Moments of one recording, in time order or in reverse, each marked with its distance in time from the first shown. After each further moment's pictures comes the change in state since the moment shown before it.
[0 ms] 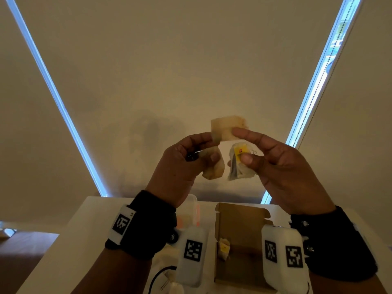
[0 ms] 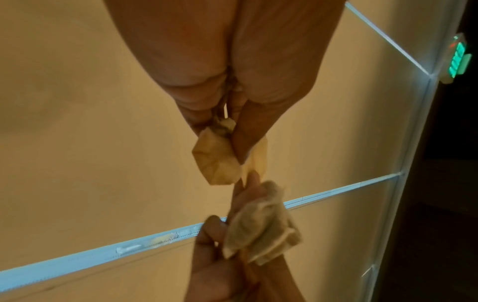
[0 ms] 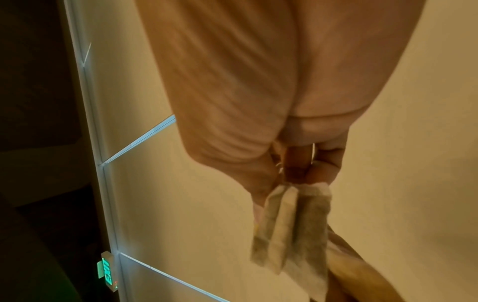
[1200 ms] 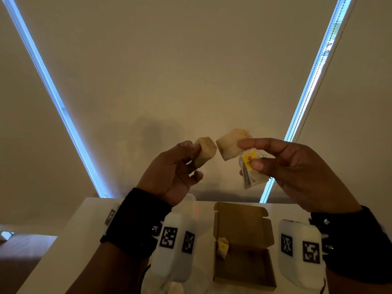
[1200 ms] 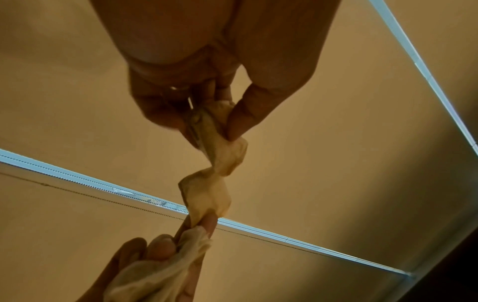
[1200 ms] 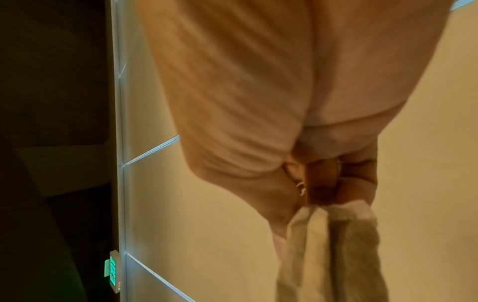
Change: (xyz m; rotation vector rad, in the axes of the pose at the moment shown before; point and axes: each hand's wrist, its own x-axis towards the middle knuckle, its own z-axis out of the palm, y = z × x) left_hand -0.004 0.014 -0.006 -0.379 0.073 -0.347; right_hand -0.016 -0.013 -0.025 -0.074 -0.059 0.052
